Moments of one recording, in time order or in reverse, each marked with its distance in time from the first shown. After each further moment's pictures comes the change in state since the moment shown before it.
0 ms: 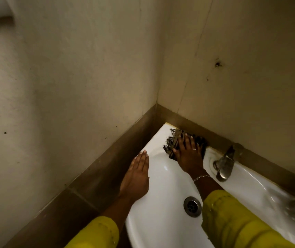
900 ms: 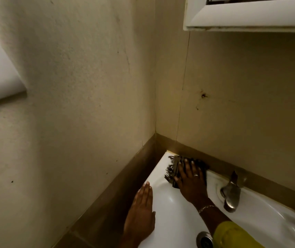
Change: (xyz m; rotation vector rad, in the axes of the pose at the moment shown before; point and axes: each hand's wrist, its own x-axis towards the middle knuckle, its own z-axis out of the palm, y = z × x) left_hand 0.004 -0.003 0.007 -0.084 -0.078 -0.069; right_hand 0.005 -0.005 0.005 0.073 0.020 0.044
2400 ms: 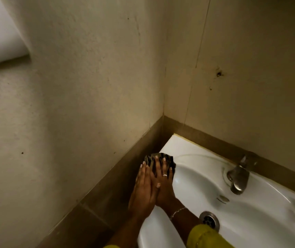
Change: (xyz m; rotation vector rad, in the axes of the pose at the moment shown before) left_hand -0.013 0.001 -0.002 -0.560 0.233 -0.125; right_hand -0.062 -0.104 0.034 0.005 0.074 -0.287
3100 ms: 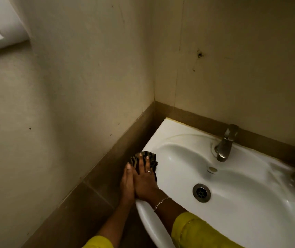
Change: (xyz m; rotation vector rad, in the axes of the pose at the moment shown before) left_hand -0.041 -0.005 -0.018 -0.866 0.206 -0.492; right_hand -0.045 -0.053 -0.031 0.282 -0.375 -0.019
